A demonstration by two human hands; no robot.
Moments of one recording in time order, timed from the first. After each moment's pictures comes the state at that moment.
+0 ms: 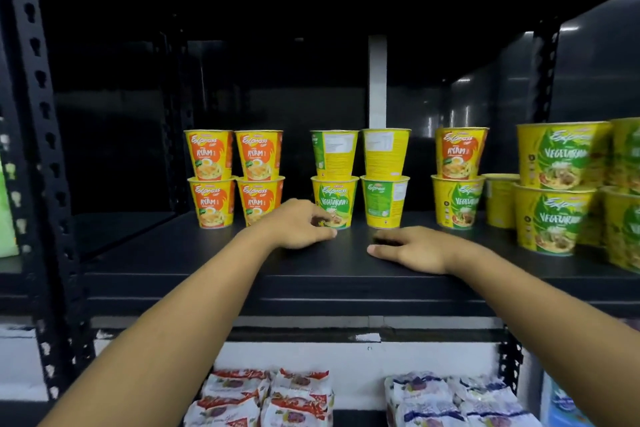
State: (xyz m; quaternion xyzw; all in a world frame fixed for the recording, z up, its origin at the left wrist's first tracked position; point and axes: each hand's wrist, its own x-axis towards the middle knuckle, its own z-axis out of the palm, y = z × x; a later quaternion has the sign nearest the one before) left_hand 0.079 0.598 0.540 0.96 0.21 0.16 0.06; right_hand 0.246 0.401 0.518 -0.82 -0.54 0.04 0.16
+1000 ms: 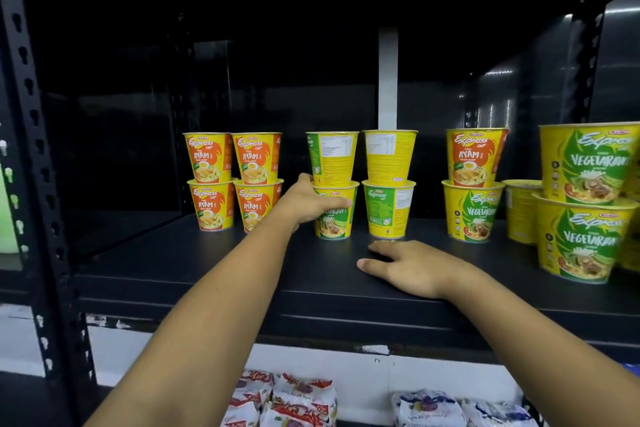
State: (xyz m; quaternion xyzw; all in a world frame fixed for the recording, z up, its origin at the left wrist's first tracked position) left_hand 0.152 0.622 0.552 0.80 0.29 0.35 0.39; right_hand 0.268 0.414 0.508 -0.80 -0.58 0.04 0.16
